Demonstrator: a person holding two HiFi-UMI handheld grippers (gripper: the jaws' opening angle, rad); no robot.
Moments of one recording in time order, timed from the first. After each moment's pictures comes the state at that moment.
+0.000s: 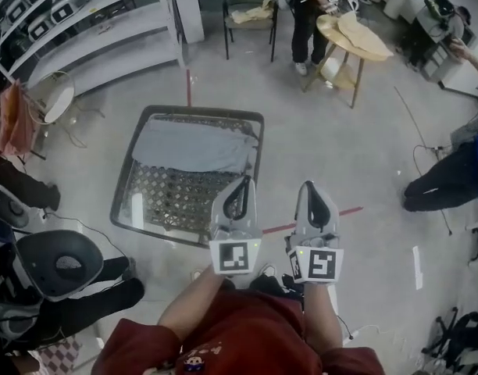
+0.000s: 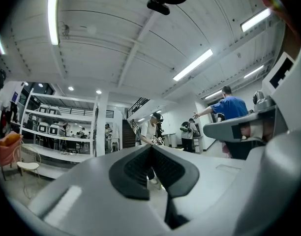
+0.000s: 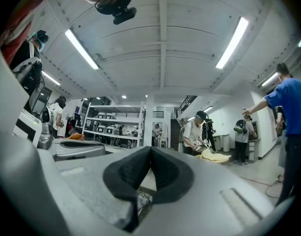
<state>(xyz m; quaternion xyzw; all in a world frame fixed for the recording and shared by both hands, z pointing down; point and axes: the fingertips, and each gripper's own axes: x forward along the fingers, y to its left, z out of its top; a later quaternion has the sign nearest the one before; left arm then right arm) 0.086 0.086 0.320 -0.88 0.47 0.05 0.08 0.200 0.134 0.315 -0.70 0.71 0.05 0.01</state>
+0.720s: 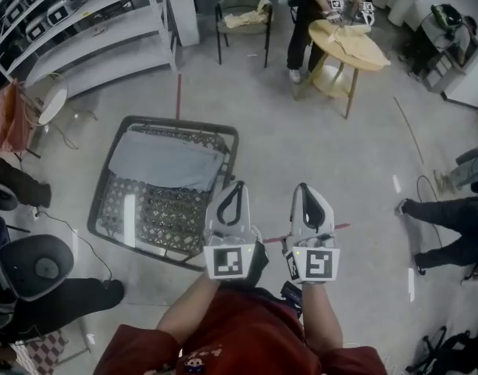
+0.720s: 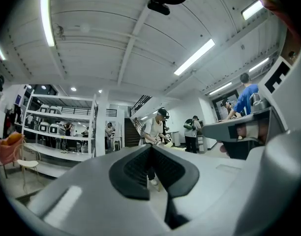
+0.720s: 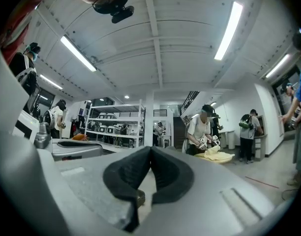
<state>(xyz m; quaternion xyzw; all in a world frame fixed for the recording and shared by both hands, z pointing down) 0.195 0.031 0.339 -0.87 0.49 0.03 0.09 0.317 0.065 0.335 -0.68 0.73 0.04 0.02</state>
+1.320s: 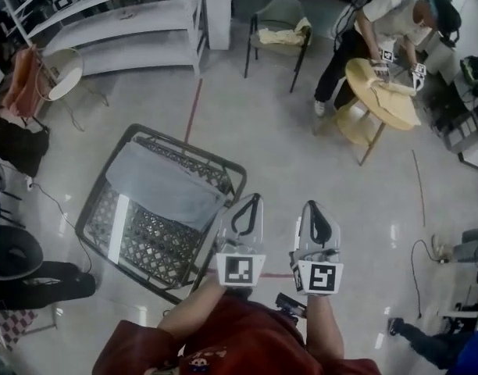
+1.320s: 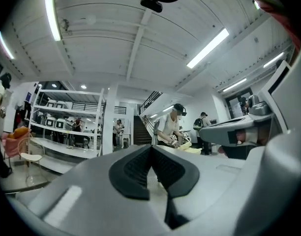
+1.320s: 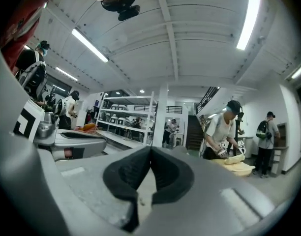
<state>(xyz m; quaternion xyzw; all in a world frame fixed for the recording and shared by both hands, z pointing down) 0.259 -0.120 0.351 -0.84 0.53 0.01 0.10 0.373 -0.100 0.346 -0.62 0.78 0.06 -0.04</state>
